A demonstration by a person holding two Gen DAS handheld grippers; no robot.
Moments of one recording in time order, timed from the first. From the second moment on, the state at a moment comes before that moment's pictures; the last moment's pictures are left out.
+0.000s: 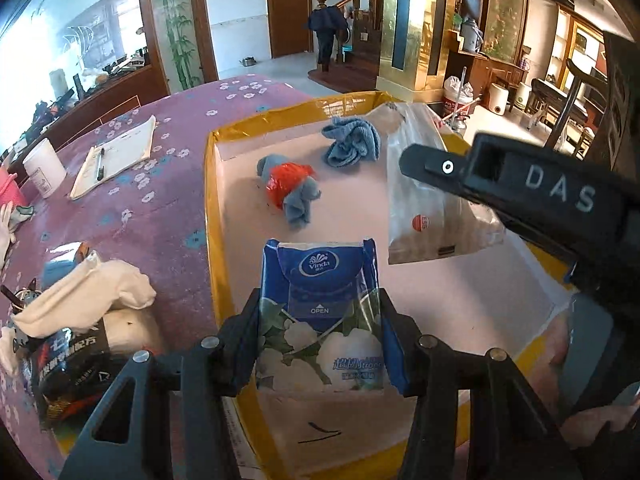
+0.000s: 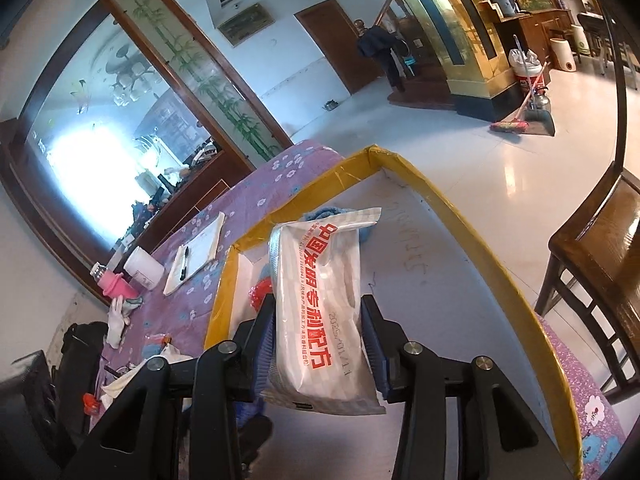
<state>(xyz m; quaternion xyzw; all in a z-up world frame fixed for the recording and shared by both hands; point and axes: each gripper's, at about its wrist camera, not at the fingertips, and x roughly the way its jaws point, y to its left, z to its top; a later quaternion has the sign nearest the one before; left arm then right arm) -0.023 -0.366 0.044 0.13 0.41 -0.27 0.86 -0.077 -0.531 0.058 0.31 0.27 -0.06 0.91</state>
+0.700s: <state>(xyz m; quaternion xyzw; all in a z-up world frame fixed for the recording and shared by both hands) -0.047 -0.313 0.093 0.09 0.36 -0.27 0.89 -0.076 -0.513 0.066 0.28 0.26 -0.06 0.92</state>
